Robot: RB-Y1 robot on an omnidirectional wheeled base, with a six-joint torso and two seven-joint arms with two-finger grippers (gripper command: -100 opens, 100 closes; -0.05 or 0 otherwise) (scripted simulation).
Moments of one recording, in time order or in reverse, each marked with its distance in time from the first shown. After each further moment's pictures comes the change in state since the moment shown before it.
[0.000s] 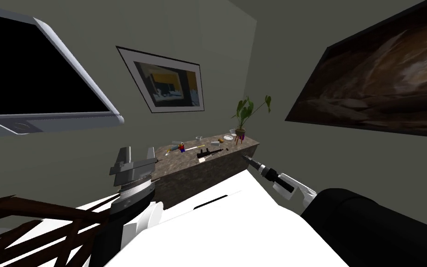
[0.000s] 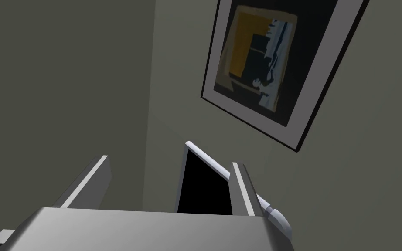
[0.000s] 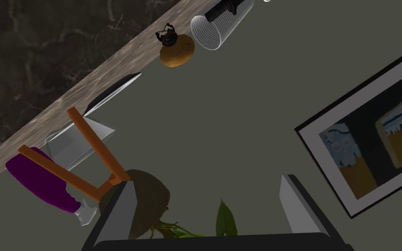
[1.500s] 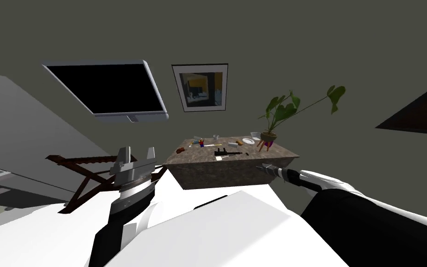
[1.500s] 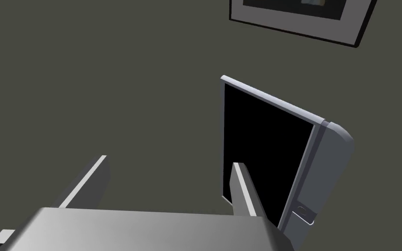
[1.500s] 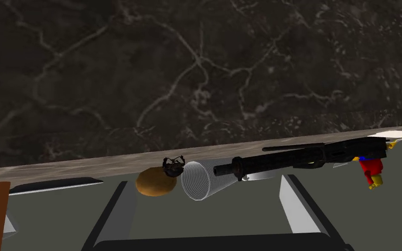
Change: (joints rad) left arm 0.000 0.000 0.000 0.000 0.000 0.000 0.000; right arm 0.070 -0.384 0.107 0.301 0.208 -0.007 0.005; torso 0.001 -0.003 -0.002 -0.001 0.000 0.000
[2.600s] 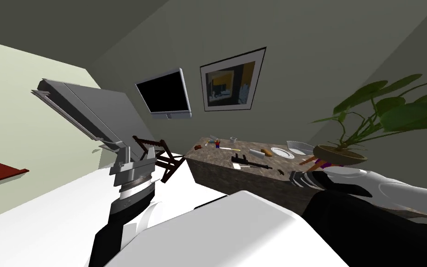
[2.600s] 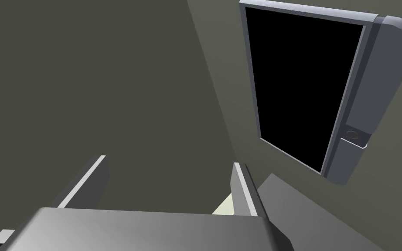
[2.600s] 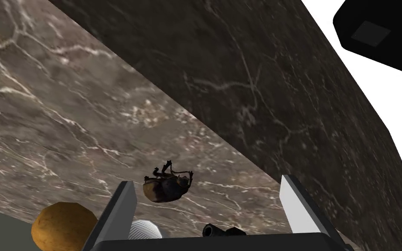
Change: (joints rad) left arm 0.000 0.000 0.000 0.000 0.000 0.000 0.000; right arm 0.112 -0.289 0.132 0.206 0.213 -0.023 0.007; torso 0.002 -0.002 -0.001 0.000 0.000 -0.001
